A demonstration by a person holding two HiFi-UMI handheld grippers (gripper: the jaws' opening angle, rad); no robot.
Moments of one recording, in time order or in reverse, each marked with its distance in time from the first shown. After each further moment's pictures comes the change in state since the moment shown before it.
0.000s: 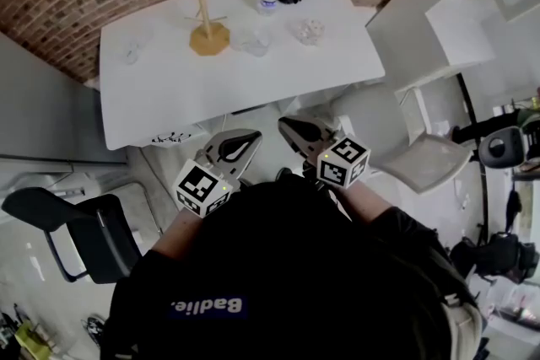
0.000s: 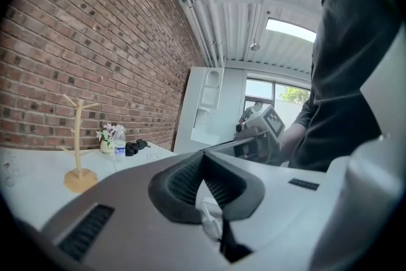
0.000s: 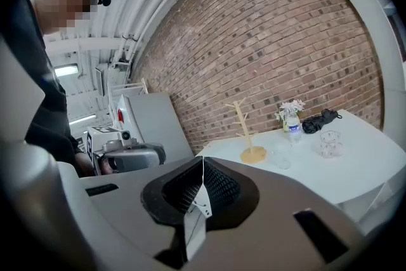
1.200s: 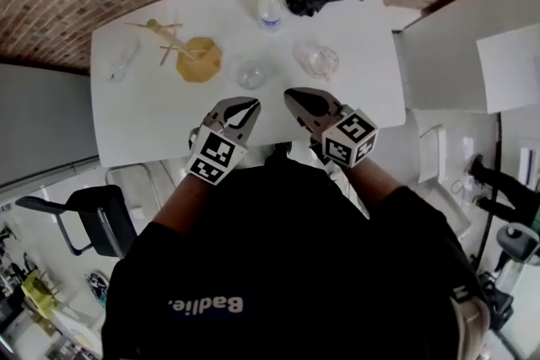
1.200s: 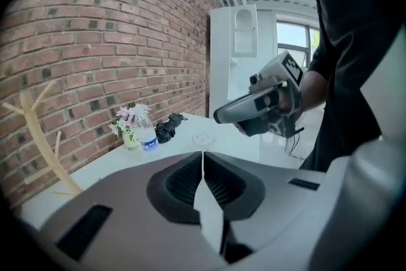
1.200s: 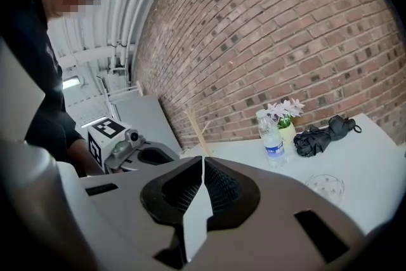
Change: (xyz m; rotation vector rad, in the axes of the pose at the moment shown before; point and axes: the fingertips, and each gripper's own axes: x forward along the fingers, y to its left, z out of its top) left arm 0.221 0.221 -0.032 0.120 0.427 0.262; right arm 0.093 -0.265 0.085 0.012 0.063 0.136
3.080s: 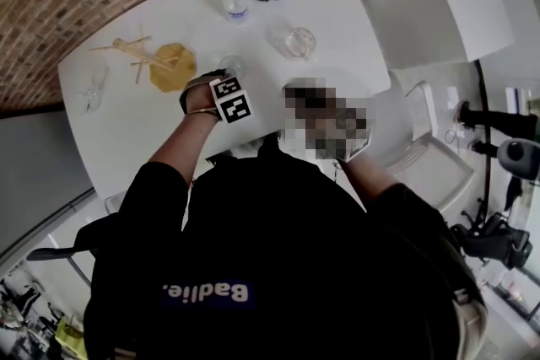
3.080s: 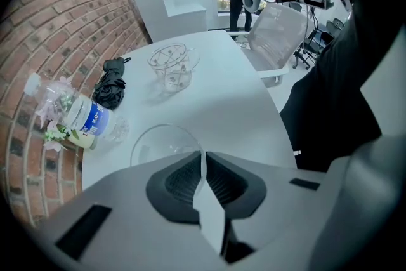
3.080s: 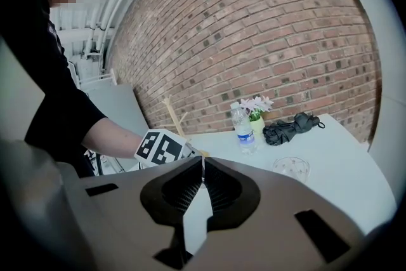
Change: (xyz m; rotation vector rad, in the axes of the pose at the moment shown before) left arm 0.111 0.039 -0.139 0.599 0.695 -0.293; right arm -0.021 -0.018 -0.030 0.008 0.044 -0.266
